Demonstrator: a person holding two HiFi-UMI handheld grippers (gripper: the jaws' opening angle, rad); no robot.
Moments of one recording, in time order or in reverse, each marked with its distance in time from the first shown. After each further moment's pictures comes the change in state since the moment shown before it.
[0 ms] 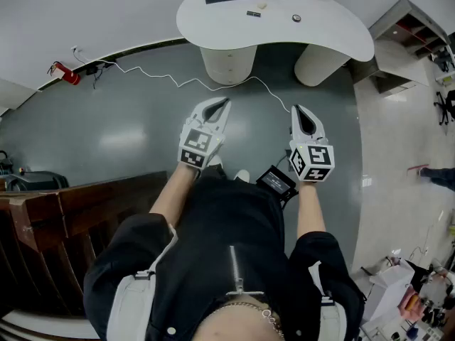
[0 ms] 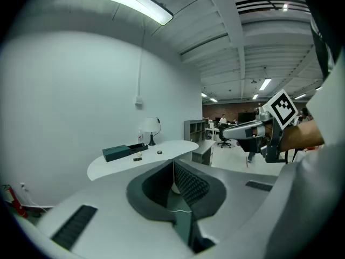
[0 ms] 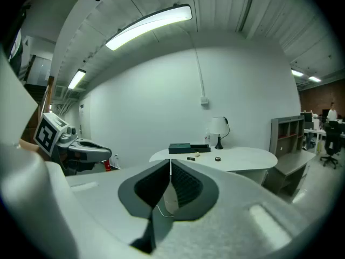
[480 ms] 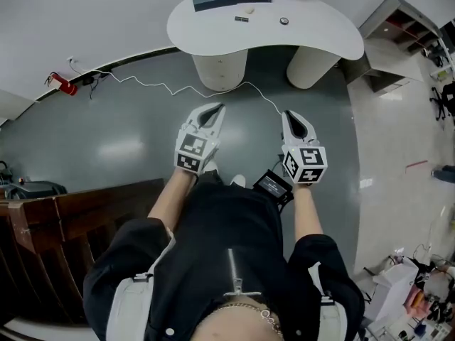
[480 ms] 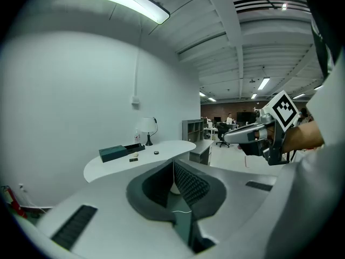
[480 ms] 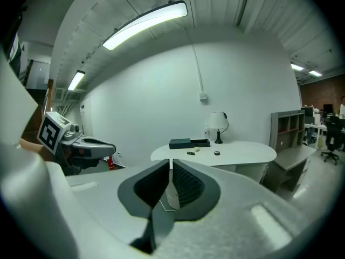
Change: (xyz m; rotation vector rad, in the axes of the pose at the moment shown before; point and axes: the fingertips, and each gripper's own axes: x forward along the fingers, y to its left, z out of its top) left arm 0.008 -0.025 0.004 0.006 0.010 -0.006; right arm -0.018 -0.011 -0.014 0.028 0.040 0.026
